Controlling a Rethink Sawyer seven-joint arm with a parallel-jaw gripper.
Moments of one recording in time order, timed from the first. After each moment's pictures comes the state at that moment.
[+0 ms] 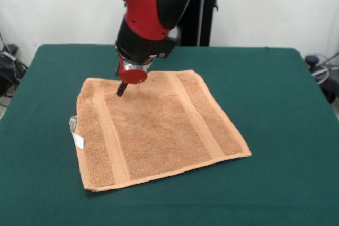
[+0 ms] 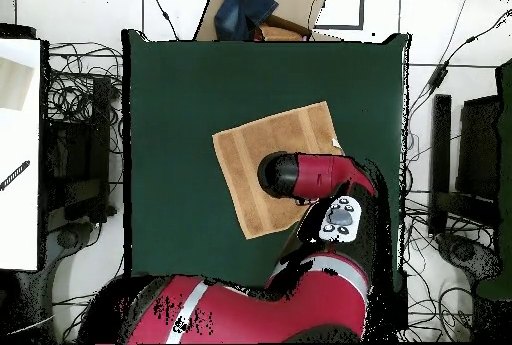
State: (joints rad) arm -0.13 -0.38 -0.30 1.47 -0.24 0.64 3.01
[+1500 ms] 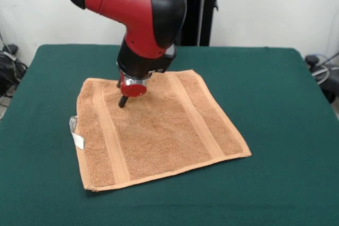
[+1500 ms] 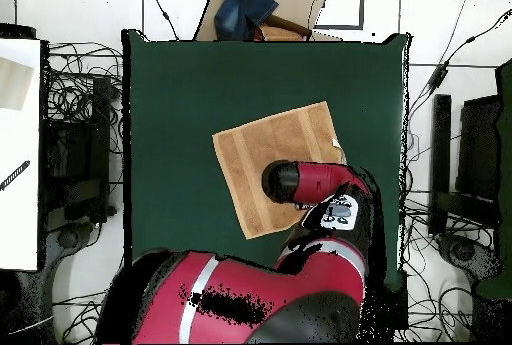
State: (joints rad) arm -0.15 -0.28 -0.30 1.47 -0.22 0.55 3.01
